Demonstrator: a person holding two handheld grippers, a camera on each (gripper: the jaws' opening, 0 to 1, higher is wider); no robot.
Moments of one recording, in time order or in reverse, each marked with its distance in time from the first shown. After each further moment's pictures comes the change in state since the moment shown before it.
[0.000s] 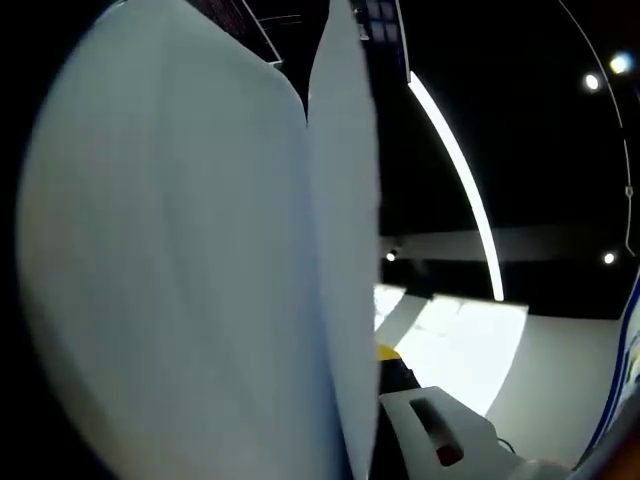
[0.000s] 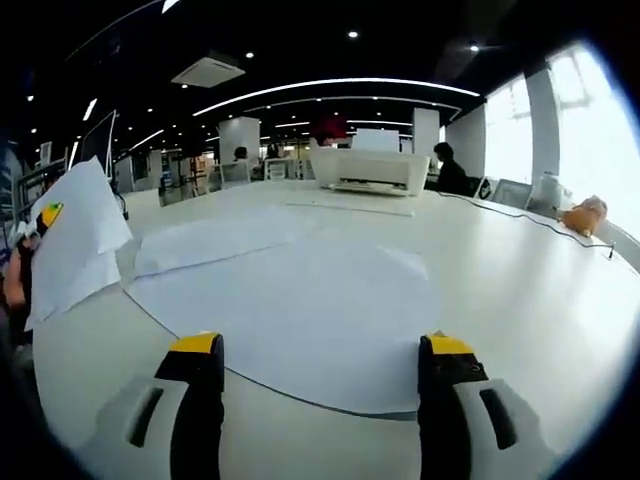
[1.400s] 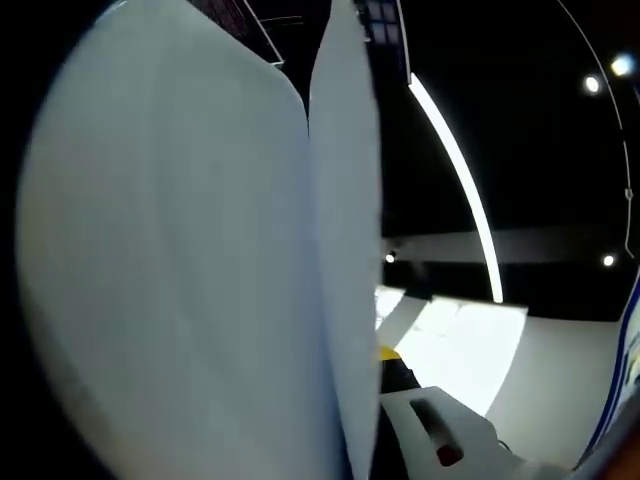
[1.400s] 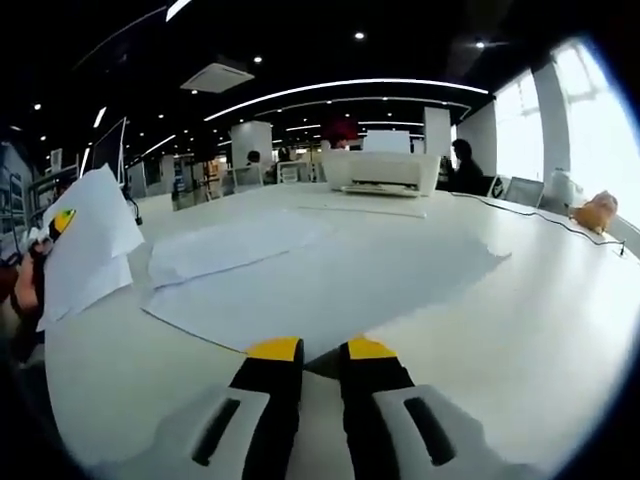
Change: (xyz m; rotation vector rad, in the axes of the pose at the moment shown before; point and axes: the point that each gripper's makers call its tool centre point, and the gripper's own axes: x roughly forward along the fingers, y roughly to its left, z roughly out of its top) left arm 0.000 0.001 0.001 -0.007 -0.005 -0.002; right arm -0.016 0.018 0.002 0.003 -0.017 0.072
